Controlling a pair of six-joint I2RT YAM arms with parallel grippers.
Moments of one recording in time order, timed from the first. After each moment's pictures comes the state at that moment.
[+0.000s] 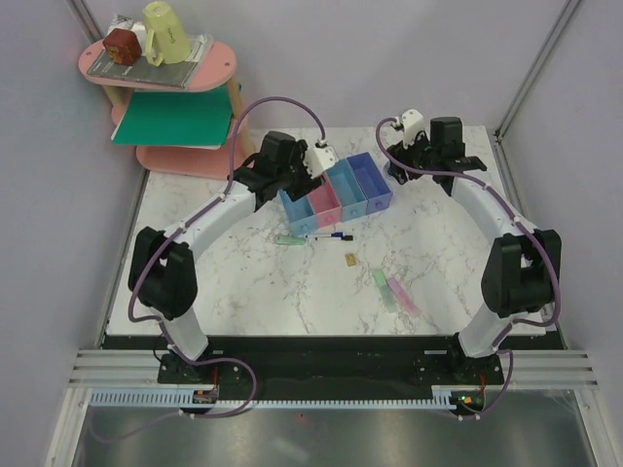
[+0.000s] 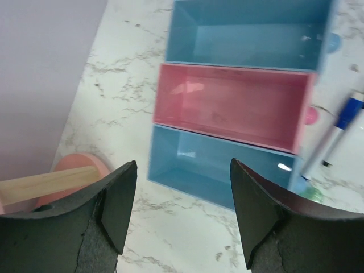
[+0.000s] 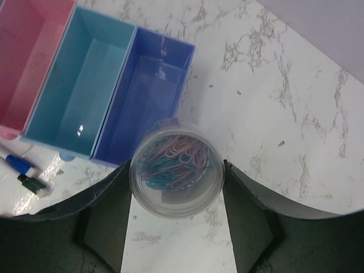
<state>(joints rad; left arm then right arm) -0.51 1.77 1.49 -0.31 0.09 0.70 0.14 1.68 1.39 -0.32 -0.31 -0.38</state>
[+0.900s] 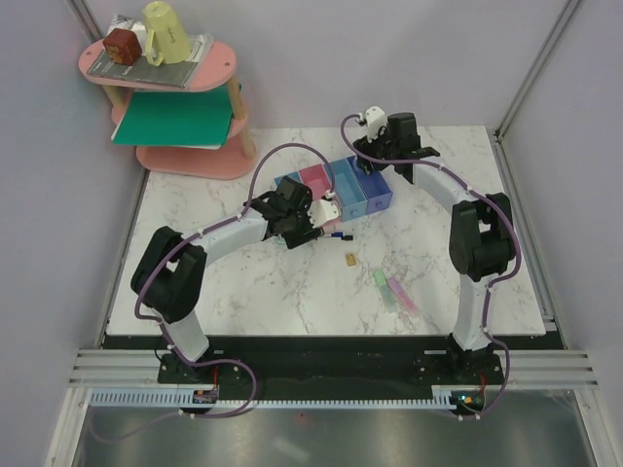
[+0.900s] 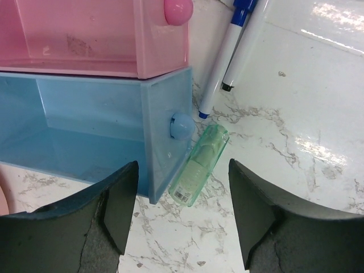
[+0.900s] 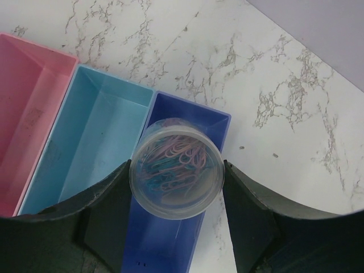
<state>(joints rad) -0.61 1.74 1.17 -0.37 0.05 0.67 0.27 2.04 1.66 -0.18 -0.23 -0.30</state>
